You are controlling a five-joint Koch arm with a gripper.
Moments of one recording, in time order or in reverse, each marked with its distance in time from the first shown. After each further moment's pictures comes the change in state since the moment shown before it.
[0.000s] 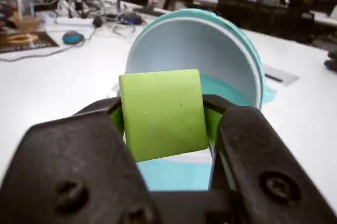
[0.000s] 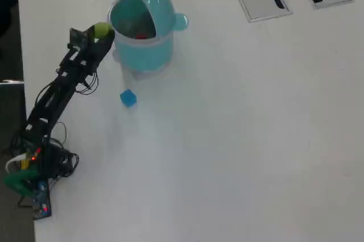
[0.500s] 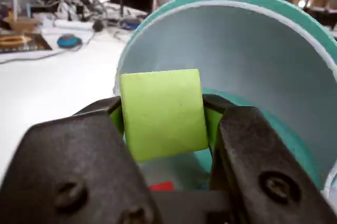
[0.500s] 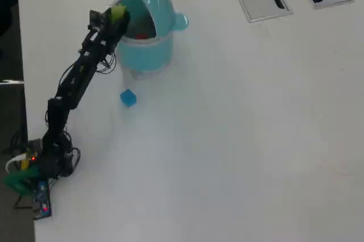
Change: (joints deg) arm -1.1 -34.8 -37.8 -0.2 -1.7
